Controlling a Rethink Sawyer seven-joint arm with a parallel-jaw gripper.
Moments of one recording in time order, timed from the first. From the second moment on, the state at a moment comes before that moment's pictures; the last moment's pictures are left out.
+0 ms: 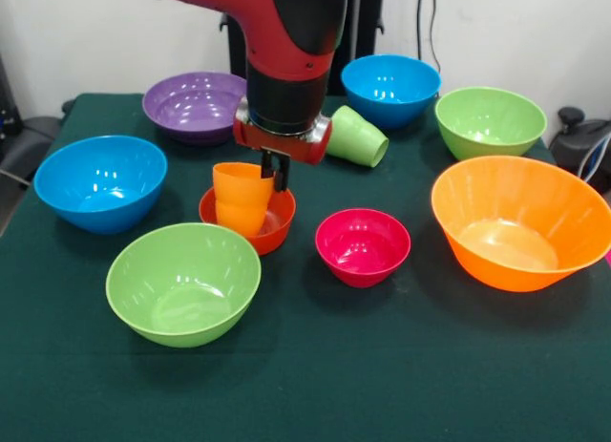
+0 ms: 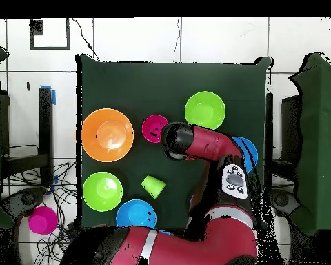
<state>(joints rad) -0.22 -0.46 -0.14 1.54 0.01 0.60 1.78</state>
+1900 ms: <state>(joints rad) -0.23 -0.49 -0.16 1.62 0.01 0.67 1.78</state>
